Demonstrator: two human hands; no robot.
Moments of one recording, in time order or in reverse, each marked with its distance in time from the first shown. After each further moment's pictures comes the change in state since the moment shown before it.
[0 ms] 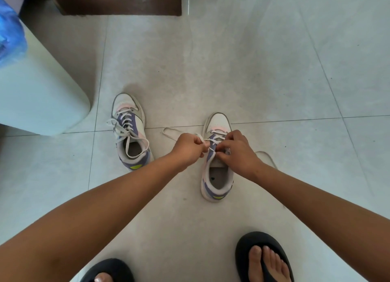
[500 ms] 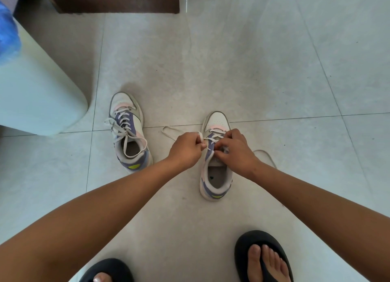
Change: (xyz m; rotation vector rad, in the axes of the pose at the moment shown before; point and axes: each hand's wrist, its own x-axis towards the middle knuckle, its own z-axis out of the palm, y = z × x) left_hand 0.005 -0.008 0.001 0.372 0.062 0.197; right_hand 0.001 -0.001 0.001 0.031 -0.002 0.028
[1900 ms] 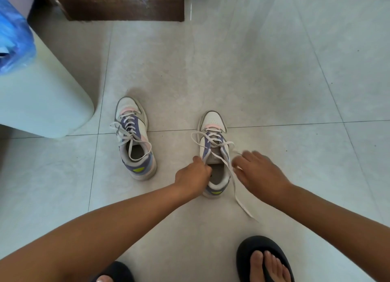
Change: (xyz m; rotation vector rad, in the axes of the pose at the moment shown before) left_hand -0.035 0.002 0.027 0.223 -0.143 -0.225; right_hand -0.053 0.007 -0.029 -0.677 0.048 -0.326
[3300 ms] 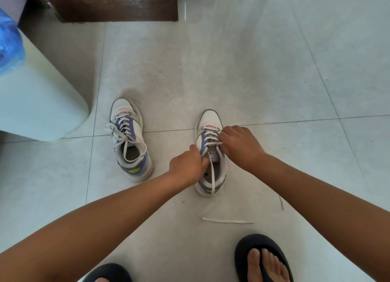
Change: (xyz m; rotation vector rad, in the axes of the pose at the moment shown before) left_hand 0.010 0.004 -0.018 0.185 0.092 0.127; right_hand 0.063 0.016 0.017 -0.002 0.156 -0.102
